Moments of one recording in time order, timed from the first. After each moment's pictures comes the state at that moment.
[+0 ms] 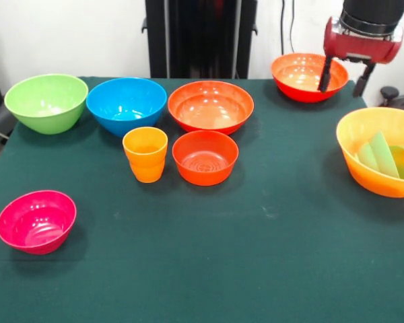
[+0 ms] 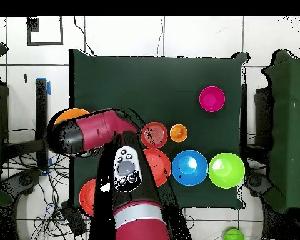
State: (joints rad) arm -0.04 -0.72 0.20 1.64 -0.24 0.74 2.25
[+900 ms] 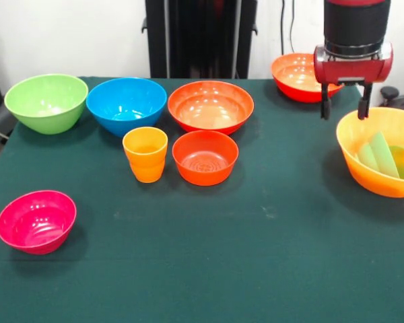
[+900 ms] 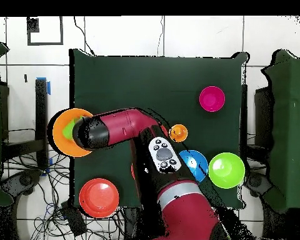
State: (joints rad) arm -0.26 -0.68 0.42 1.72 -0.30 0.55 2.25
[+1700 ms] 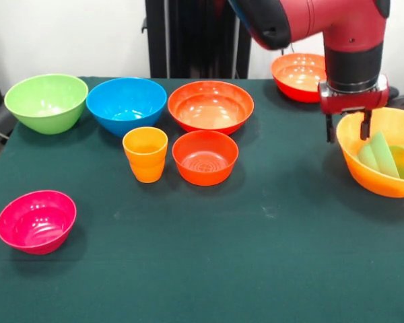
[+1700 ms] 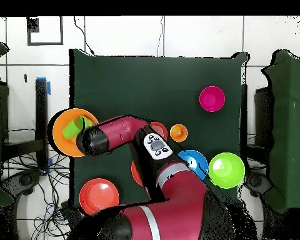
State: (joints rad) arm -0.27 -0.51 0.48 1.72 -0.43 0.45 2.25
